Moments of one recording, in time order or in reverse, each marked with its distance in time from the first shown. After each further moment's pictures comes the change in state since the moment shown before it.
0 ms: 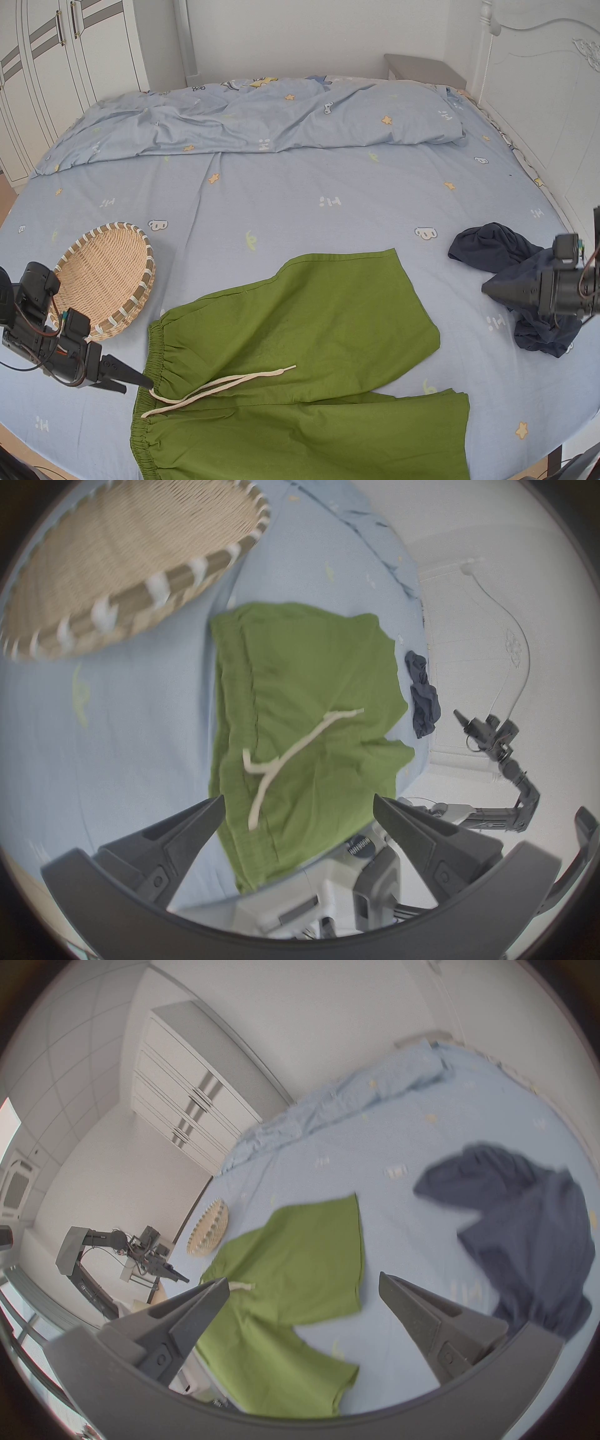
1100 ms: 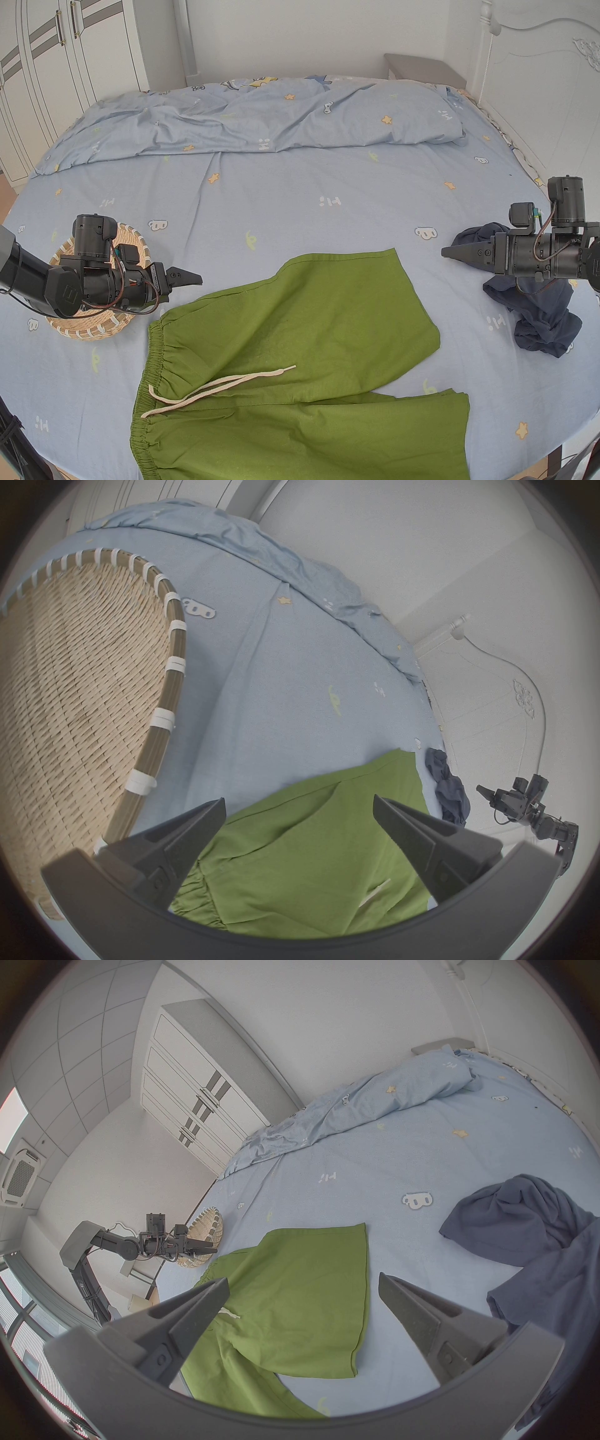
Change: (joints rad) left arm -0.216 0.309 -0.119 -0.891 0.270 -0.508; right arm 0.056 0.290 -0.220 -0.127 -0.009 -0.004
